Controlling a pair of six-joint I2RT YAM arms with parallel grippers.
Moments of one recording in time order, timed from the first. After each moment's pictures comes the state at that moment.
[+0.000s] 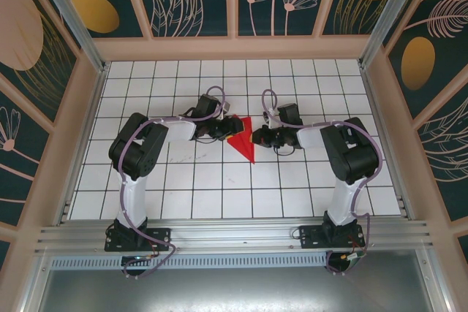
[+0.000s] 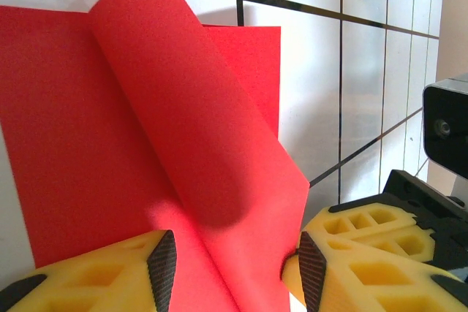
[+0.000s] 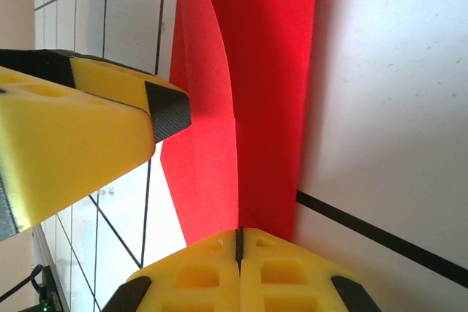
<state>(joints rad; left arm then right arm) -0.52 2.06 1.17 0.07 0.56 -0.80 0.39 1.87 0.86 0.14 -0.68 0.55</state>
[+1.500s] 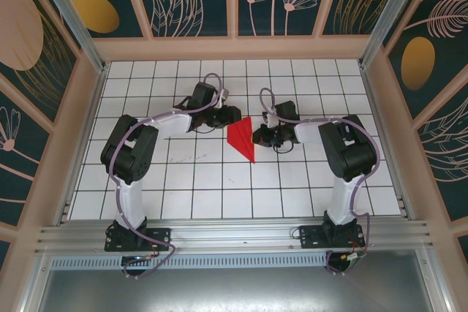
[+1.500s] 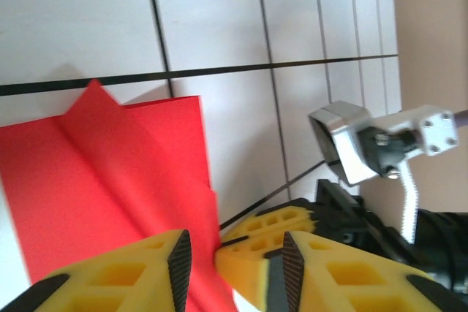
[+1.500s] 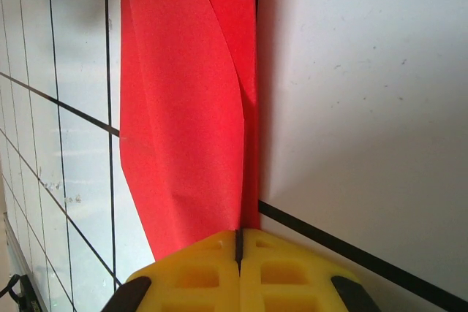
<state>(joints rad) -0.50 1.98 1.26 -0.02 0.57 -0.73 0.39 1.91 0.95 -0.03 -0.63 0.51</state>
